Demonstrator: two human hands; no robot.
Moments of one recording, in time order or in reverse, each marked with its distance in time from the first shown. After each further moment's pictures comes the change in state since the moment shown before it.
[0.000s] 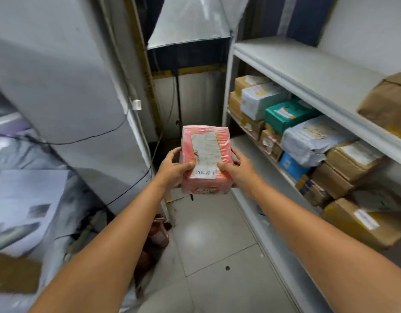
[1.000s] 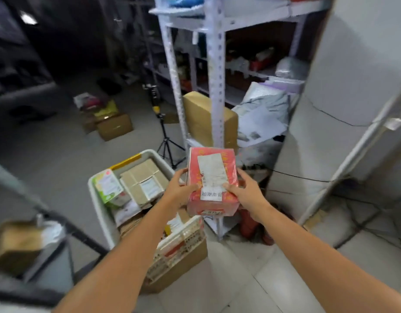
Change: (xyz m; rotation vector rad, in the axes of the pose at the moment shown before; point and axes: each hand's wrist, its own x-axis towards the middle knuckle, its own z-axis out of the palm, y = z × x) left_hand -0.404 -0.154 -0.075 -0.409 1.203 -0.230; right_hand -0.212 0.048 0.237 -0.235 -1.230 -0.036
